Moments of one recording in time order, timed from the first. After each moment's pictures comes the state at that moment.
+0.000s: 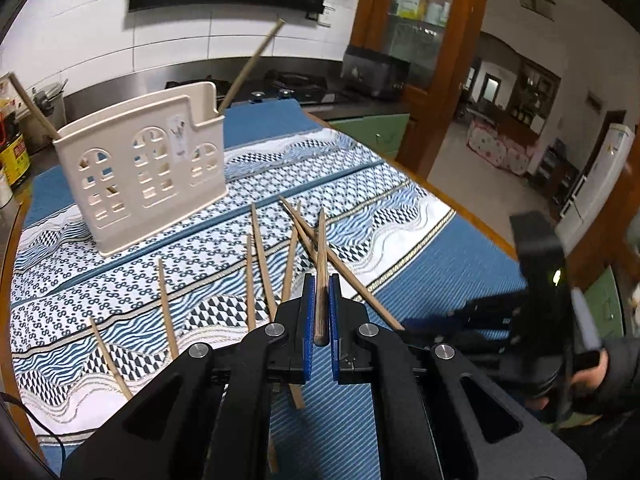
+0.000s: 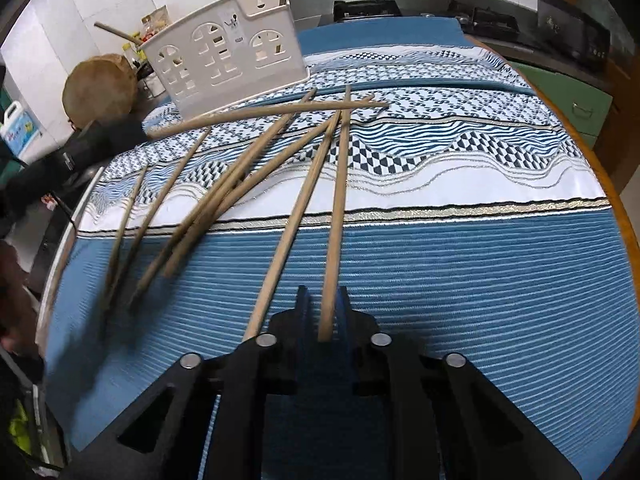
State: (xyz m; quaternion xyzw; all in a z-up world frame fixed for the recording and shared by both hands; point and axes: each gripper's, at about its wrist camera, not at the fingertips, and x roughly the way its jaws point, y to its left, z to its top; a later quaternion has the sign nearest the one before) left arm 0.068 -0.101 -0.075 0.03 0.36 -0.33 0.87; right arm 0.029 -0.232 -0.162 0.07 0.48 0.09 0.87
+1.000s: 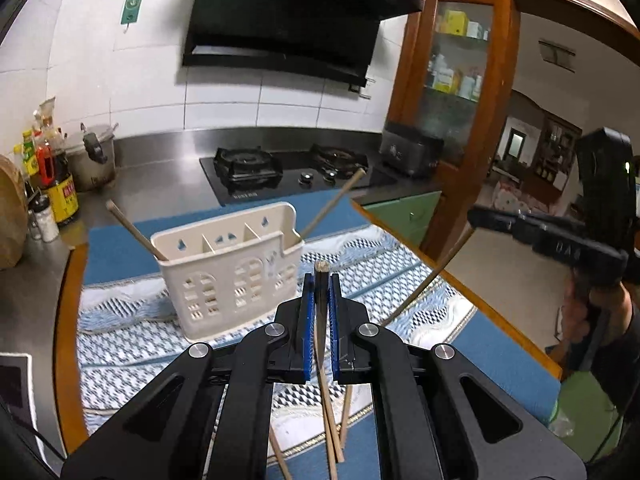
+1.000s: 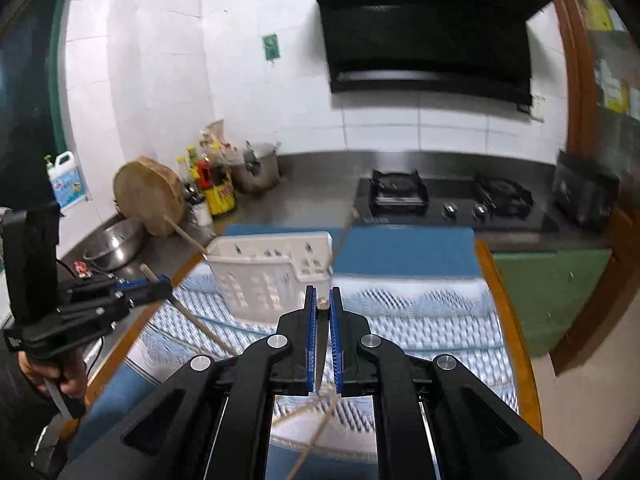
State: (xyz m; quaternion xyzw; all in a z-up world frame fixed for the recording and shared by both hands) left arm 0.103 -0.038 0.036 -0.01 0.27 -0.27 0.92; right arm 0.086 -0.248 0.056 0.02 0.26 0.15 0.95
